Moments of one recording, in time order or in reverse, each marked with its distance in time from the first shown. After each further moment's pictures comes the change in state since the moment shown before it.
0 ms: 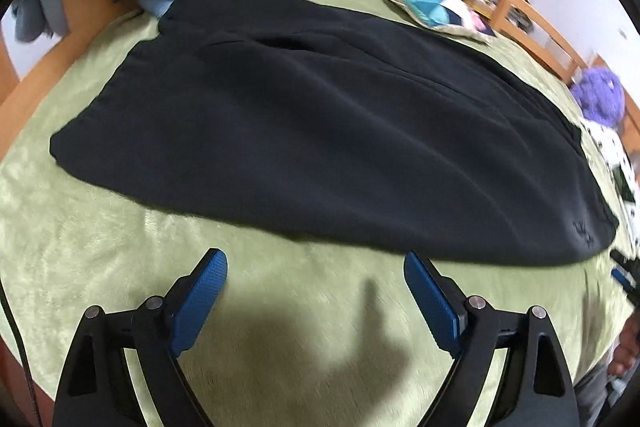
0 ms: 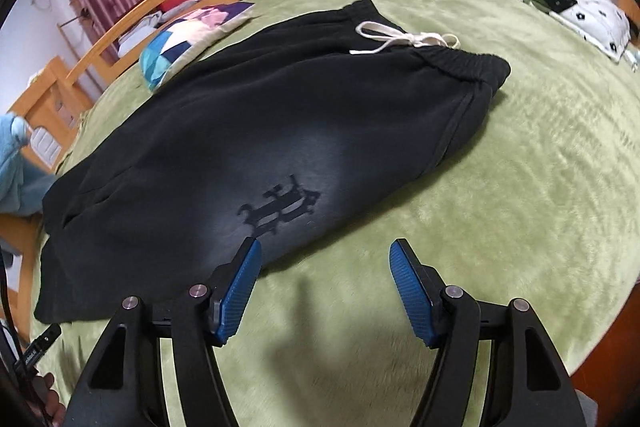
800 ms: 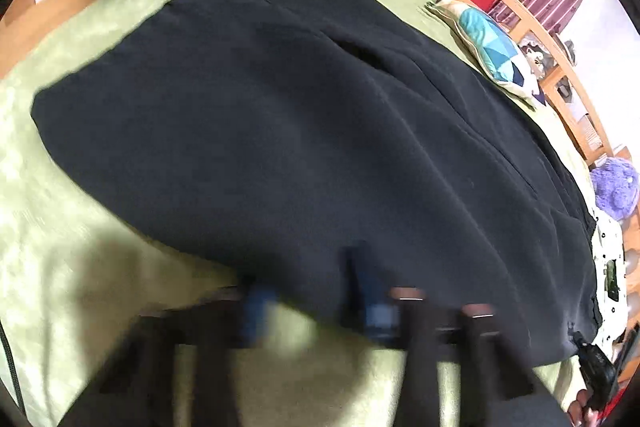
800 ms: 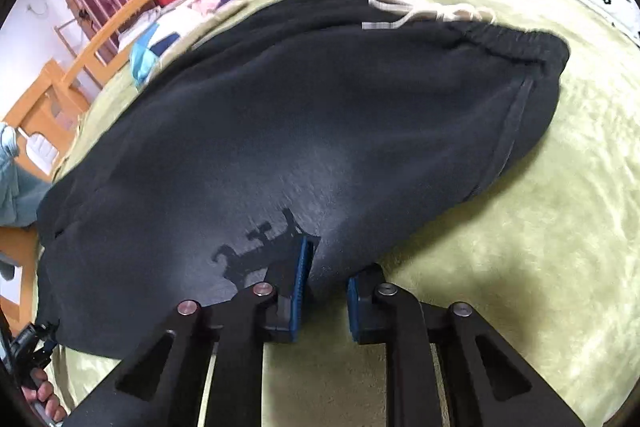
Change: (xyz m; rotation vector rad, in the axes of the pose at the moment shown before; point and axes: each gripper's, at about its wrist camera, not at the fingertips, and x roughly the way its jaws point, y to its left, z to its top) left arm 0.043 0.043 0.031 -0.259 0.004 -0.024; right arm 0.069 0.009 0.033 0.018 0.026 0.047
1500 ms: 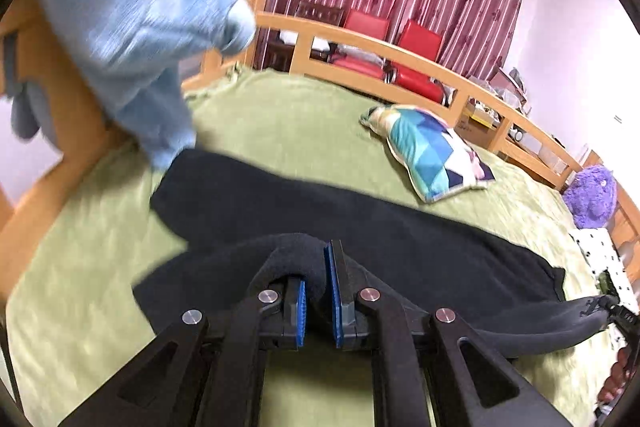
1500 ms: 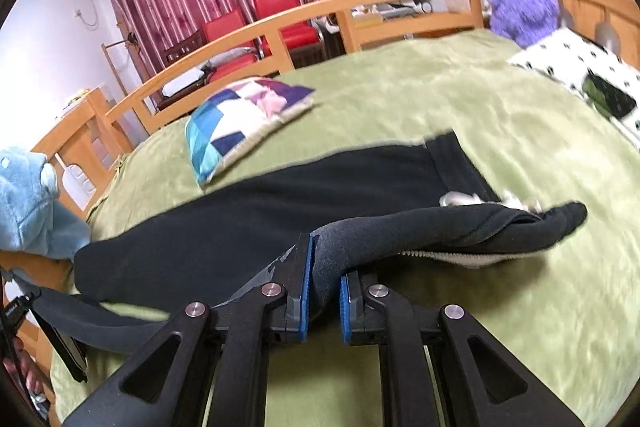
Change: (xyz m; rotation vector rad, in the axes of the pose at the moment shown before) left arm -0.086 -0.089 0.139 0.197 -0.351 -0.047; right arm -0.074 0.078 0.142 -0.141 -0.212 0.086
